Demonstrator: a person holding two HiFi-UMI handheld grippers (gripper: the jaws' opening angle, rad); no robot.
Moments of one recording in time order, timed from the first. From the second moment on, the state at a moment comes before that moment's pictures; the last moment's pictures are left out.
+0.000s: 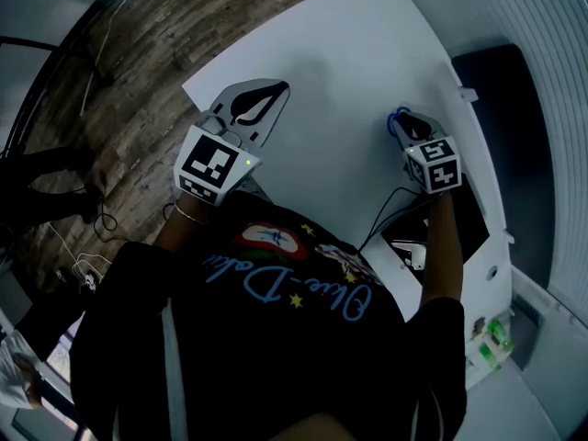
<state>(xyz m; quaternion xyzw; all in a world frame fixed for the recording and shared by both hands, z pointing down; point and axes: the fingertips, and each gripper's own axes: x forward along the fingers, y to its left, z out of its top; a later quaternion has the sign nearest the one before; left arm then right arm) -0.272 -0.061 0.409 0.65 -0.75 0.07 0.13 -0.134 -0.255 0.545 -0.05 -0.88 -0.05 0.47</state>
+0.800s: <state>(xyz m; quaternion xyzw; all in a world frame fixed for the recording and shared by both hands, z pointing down) -0.248 -0.077 0.390 0.69 -0.71 0.07 0.10 -0.099 -0.269 0.478 0.07 -0.93 0.00 0.37</state>
